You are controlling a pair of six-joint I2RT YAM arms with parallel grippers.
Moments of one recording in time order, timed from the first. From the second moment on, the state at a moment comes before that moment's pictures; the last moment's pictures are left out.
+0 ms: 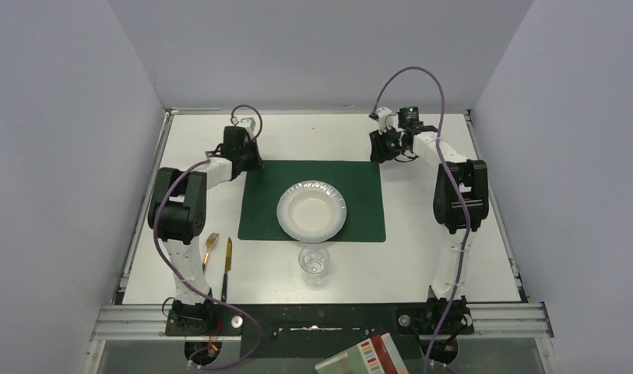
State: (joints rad) left arm -0.18 2.03 1.26 0.06 0.11 -0.29; right arm 0.11 2.13 1.62 -0.47 -0.45 -0.36
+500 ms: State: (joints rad) left arm -0.19 1.65 1.03 0.04 0.11 -0.15; right arm 0.39 1.70 1.47 -0.86 -0.49 -0.63
